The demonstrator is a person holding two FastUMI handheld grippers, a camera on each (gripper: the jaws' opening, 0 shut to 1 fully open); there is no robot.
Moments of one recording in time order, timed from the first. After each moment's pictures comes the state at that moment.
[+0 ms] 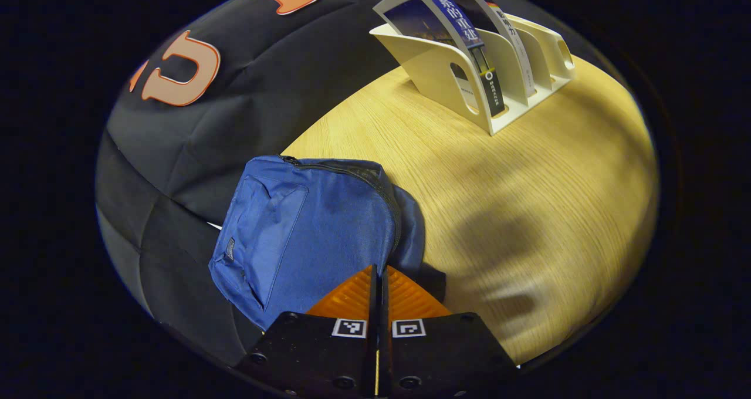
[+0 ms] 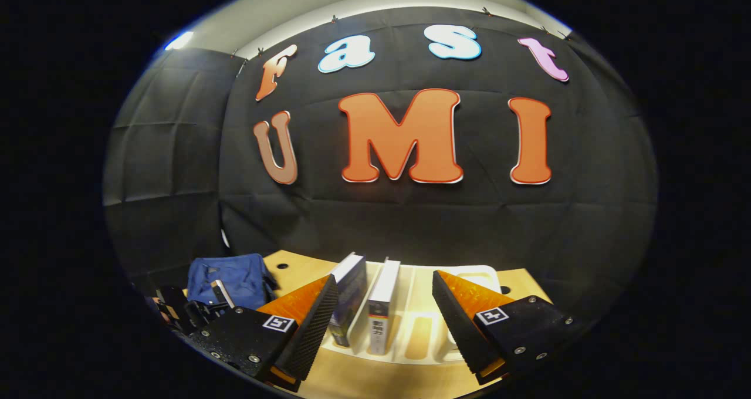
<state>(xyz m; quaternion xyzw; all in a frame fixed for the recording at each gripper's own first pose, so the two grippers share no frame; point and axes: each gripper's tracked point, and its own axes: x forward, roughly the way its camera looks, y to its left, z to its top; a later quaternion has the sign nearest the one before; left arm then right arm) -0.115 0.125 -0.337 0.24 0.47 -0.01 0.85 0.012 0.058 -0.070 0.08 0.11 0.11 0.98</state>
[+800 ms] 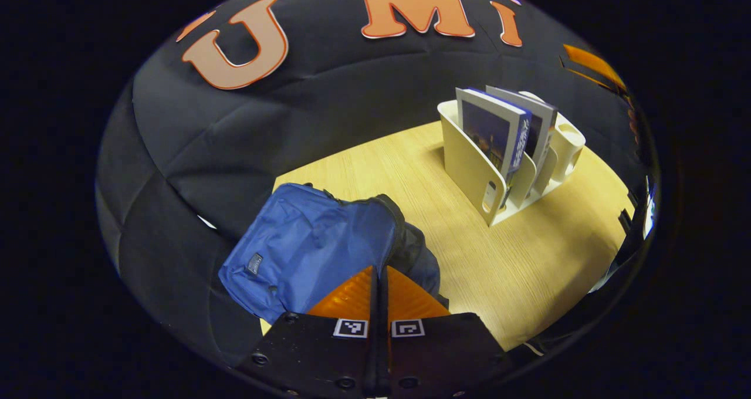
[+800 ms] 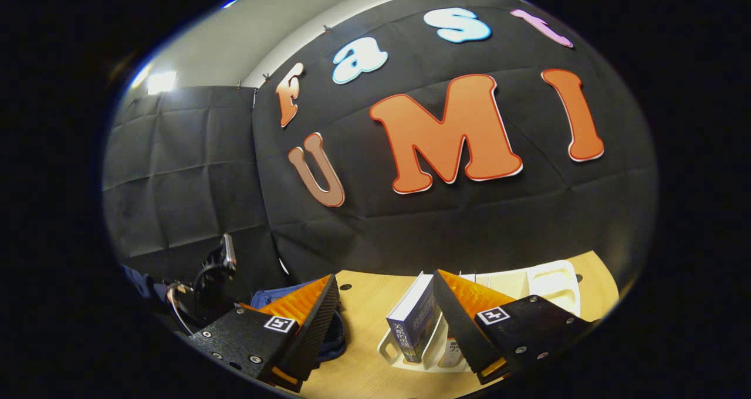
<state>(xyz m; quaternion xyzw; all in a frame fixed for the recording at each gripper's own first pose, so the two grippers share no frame) -0.070 0.179 -0.200 0.08 0.42 -0.04 0.90 0.056 0.113 -0.042 0.14 0.10 0.18 0.97</state>
